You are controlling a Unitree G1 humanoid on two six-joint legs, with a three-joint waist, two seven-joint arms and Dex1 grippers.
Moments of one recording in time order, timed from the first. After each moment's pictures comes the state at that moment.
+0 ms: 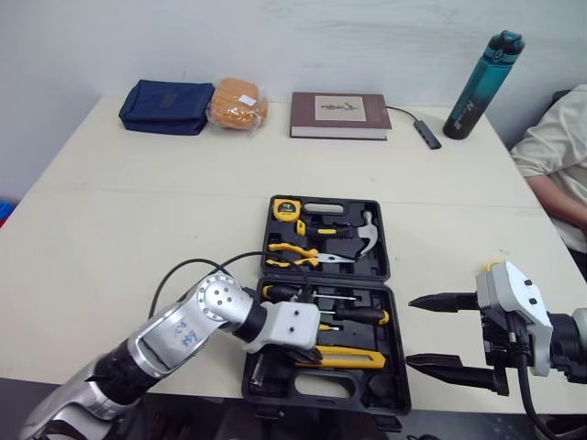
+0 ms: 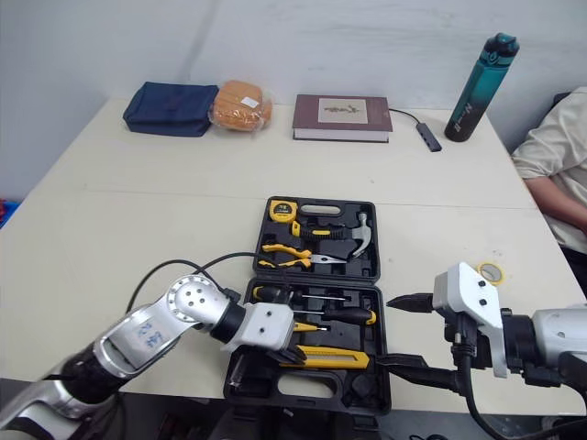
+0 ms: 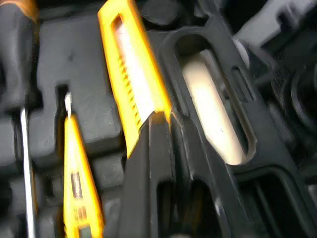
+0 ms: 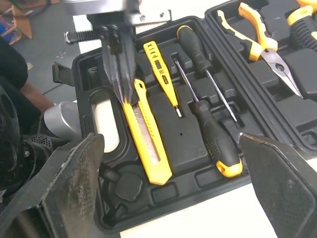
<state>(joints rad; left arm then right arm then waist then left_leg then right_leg) -0.46 0.63 -0.59 -0.48 -0.22 0.70 -1.07 0.28 -1.10 -0.55 -0.79 0.91 0.79 1.03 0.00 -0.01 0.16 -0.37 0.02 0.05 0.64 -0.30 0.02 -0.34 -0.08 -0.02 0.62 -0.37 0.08</state>
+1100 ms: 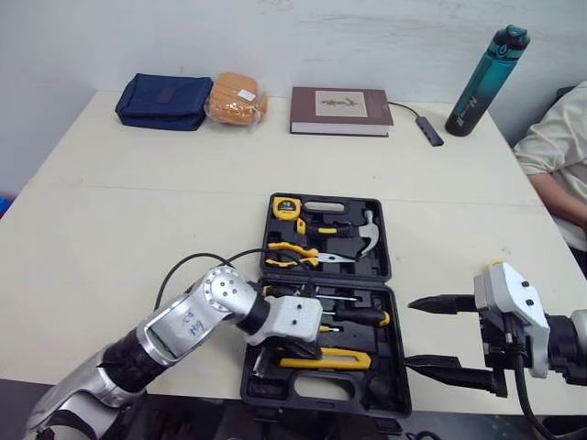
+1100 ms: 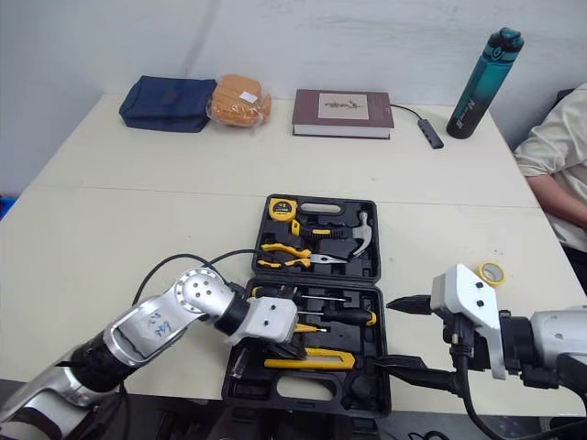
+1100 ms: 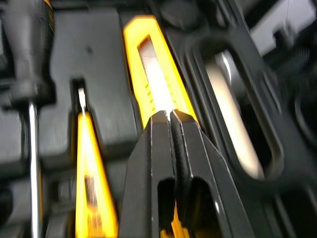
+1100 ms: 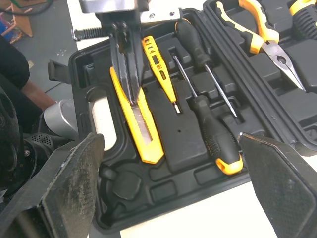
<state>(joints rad) -0.52 0.70 -0.66 -0.44 -0.15 0.55 -1.14 0.29 -1.10 -0.55 -0.80 0.91 0.81 1.02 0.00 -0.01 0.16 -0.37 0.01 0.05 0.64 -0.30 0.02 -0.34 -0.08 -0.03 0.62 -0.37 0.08</state>
